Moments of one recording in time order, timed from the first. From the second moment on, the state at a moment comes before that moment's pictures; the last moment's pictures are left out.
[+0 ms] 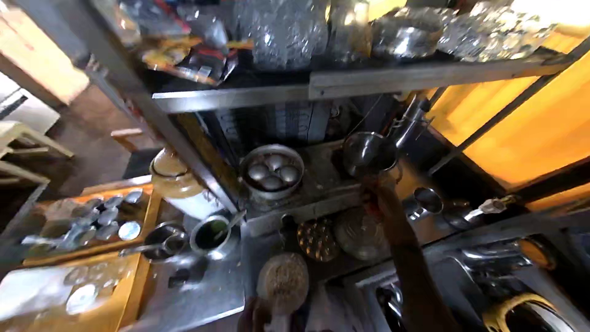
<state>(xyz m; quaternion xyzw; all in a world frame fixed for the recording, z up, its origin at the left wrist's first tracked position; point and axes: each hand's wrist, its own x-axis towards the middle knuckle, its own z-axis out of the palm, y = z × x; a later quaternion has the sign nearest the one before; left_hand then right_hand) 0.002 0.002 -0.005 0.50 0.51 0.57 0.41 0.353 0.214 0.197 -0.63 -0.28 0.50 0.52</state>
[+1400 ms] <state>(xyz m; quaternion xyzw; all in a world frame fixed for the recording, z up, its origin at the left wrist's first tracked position) -0.001 0.011 0.021 0.46 0.59 0.48 0.45 0.244 -0.055 0.196 -0.68 -0.42 0.51 0.32</state>
